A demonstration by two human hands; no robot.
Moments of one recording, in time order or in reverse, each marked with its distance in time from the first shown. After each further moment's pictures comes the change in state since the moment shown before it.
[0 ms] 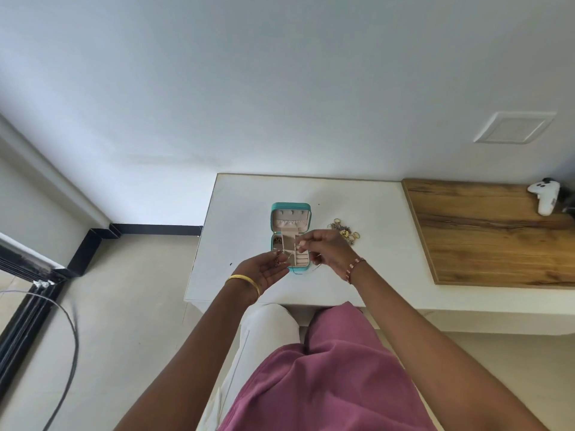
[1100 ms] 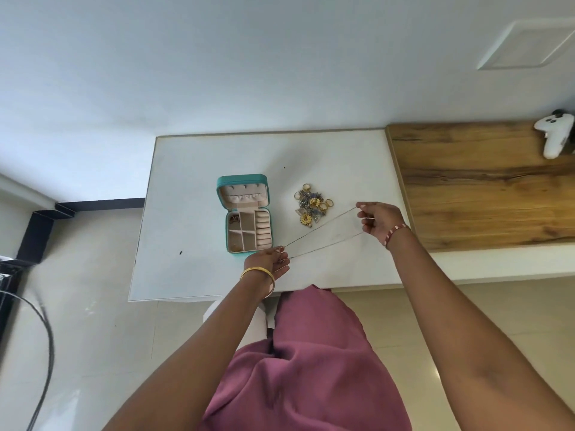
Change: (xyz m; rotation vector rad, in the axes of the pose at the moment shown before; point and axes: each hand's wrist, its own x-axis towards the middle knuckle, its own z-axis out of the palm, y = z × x) left_hand 0.092 -0.077 0.061 0.224 0.285 -0.123; right_hand 0.054 0.070 -0.174 0.296 0.486 0.349
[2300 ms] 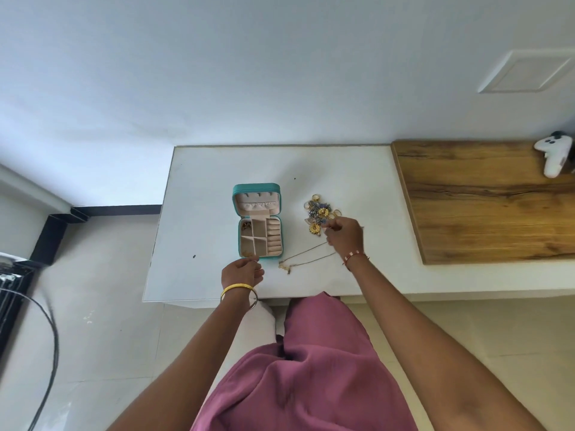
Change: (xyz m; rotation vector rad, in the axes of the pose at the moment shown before) left_hand -0.012 0.005 -0.051 0.116 0.244 0.239; right_hand -0.029 0.039 0.074 -0.494 0.056 -0.455
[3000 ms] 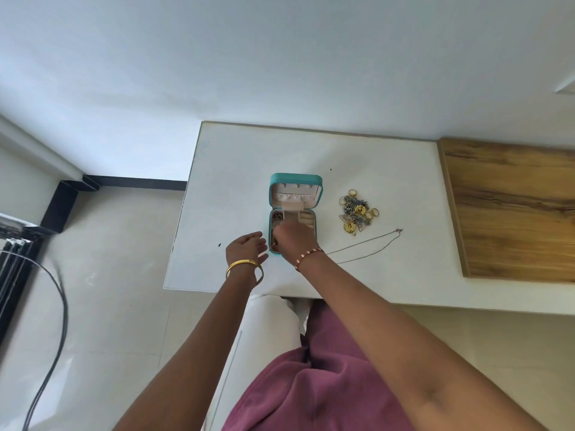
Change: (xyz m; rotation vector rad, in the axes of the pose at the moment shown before) left_hand 0.053 0.026 -0.030 -0.173 0.027 -0.040; right_hand -0.033 -0.064 0.133 -1.033 -0.457 -0.578
